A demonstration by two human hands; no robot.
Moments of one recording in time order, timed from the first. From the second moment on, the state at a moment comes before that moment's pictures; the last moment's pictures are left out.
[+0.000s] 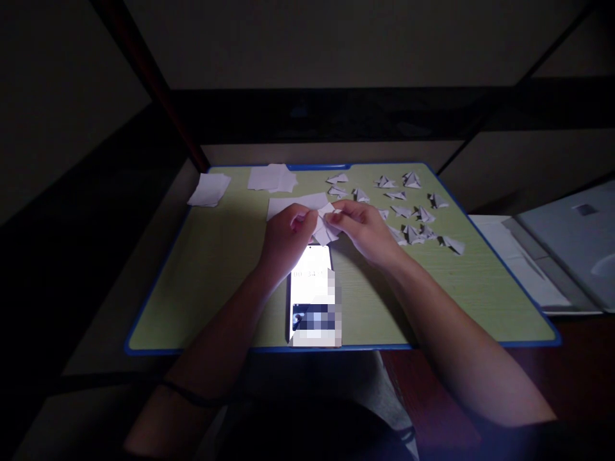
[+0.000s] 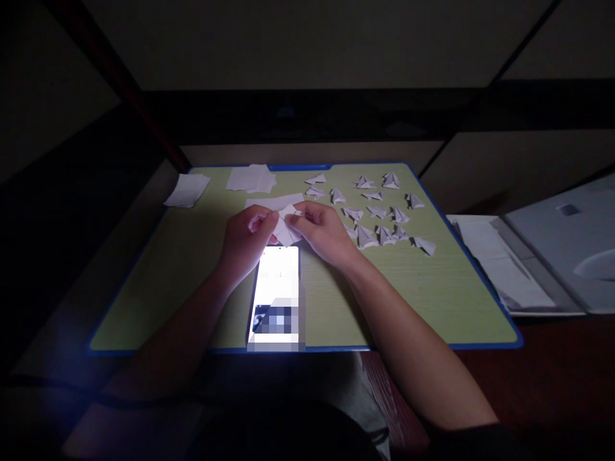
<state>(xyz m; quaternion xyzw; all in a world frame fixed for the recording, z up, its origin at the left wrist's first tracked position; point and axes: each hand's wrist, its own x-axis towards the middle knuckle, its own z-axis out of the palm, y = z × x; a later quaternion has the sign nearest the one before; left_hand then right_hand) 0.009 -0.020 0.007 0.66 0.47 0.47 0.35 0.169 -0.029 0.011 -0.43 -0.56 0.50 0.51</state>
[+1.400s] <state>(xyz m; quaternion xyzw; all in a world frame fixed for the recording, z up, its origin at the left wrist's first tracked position) 0.009 -0.019 -0.001 0.67 0.42 0.53 0.31 0.169 -0.033 0.008 -0.44 -0.62 0.45 0.48</state>
